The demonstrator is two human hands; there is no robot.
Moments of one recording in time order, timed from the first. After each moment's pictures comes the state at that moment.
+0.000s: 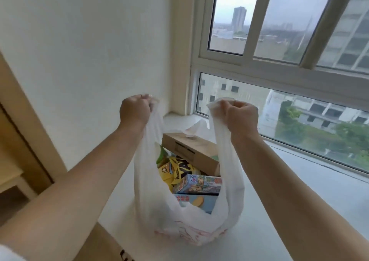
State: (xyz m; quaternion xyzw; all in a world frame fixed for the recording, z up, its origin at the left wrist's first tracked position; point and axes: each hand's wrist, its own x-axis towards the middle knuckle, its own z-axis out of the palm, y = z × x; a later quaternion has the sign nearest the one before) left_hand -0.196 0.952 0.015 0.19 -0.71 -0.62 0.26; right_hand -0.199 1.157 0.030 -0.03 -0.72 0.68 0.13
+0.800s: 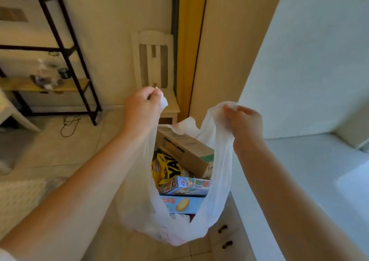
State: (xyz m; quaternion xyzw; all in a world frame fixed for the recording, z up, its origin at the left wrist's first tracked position) left_hand 0.126 0.635 -0.041 0.44 -0.70 -0.32 0.46; right_hand -0.017 0.754 -0.024 0.19 -0.74 0.61 -0.21
